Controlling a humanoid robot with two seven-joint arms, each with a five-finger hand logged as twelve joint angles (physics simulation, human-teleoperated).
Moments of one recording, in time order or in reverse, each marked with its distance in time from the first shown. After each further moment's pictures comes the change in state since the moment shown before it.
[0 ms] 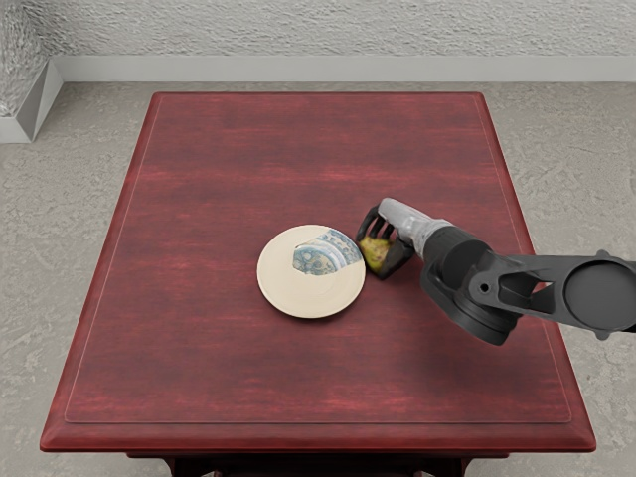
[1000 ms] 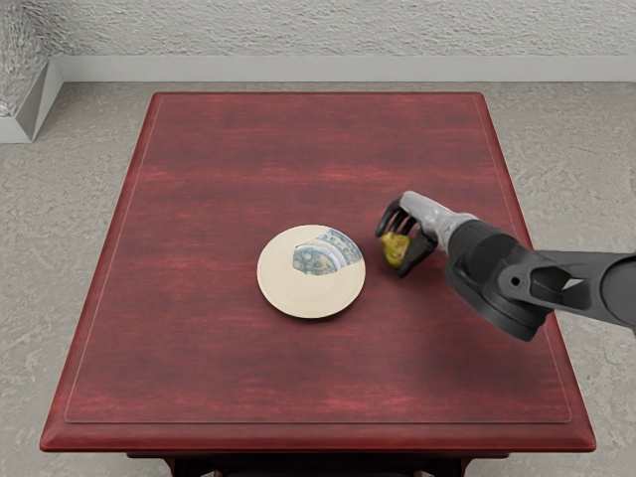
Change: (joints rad) left arm 0.000 0.000 0.000 0.000 0.000 0.000 0.000; right arm 0.013 -0.101 0.011 0.073 0.016 0.004 0.000
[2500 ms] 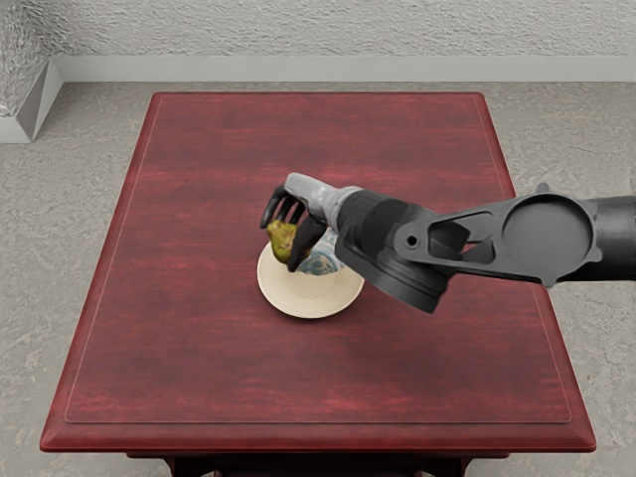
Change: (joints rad) left arm 0.000 0.000 0.000 0.001 0.000 0.000 0.000; right arm 0.258 0.285 -0.002 -0.043 0.300 -0.002 0.000
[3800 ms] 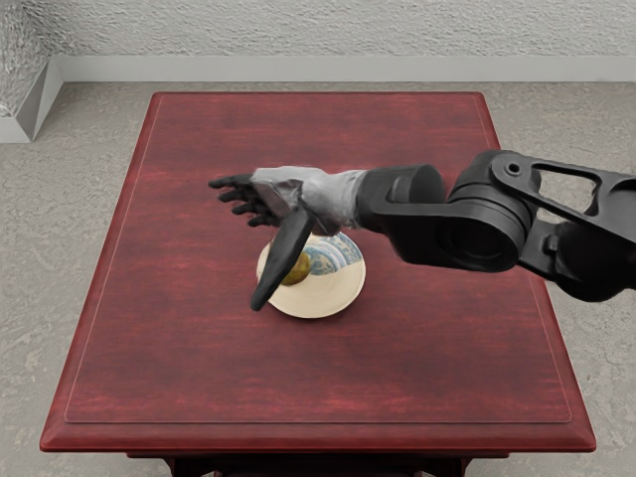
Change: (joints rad) left arm 0.008 0.000 0.000 0.000 0.000 0.000 0.000; right arm -0.343 -0.149 0.590 0.106 0.224 0.437 0.000
